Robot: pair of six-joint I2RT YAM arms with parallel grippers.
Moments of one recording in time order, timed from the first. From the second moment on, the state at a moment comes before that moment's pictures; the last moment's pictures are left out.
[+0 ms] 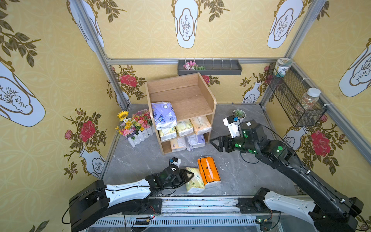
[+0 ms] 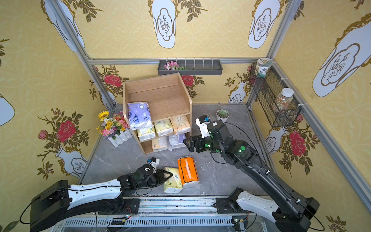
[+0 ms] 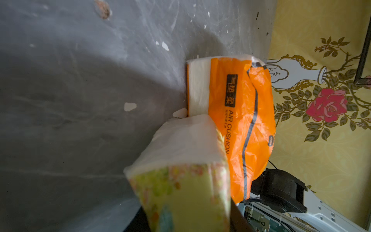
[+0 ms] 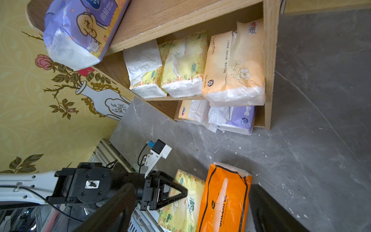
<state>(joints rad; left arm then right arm) -1.03 1.08 0.19 0.27 0.09 -1.39 0.69 1.02 1.18 -0.74 -0.18 0.46</state>
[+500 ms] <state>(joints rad) -1.05 1.09 0.31 0.06 -0.04 -1.44 0.67 1.01 1.16 -0.73 -0.21 0.47</state>
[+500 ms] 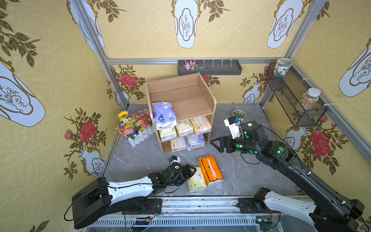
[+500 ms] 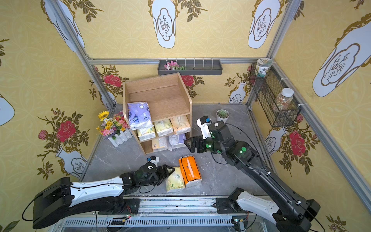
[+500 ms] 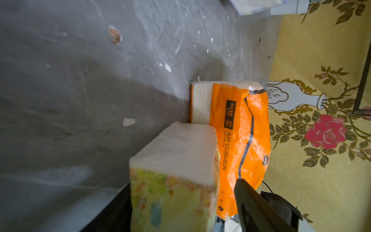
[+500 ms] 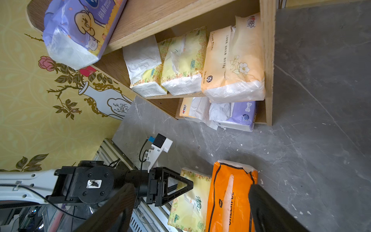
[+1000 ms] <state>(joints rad) -1.19 1.02 0.40 -0.31 -0.23 -1.52 0.67 1.00 1.13 -0.68 -0.22 0.47</state>
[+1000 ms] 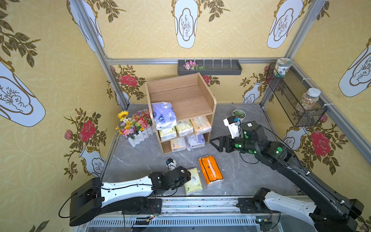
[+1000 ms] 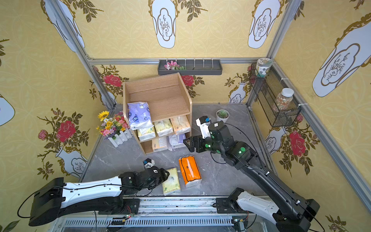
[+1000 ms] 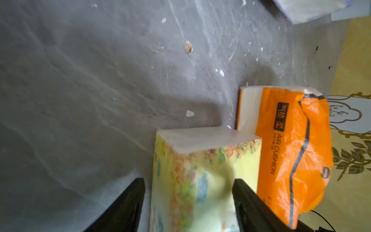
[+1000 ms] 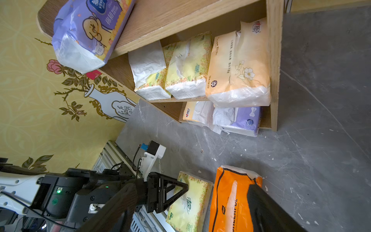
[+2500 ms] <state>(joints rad) -1.21 0.92 0.47 -0.44 -0.58 -1.70 0.89 1.21 1.32 -0.54 -0.28 0.48</state>
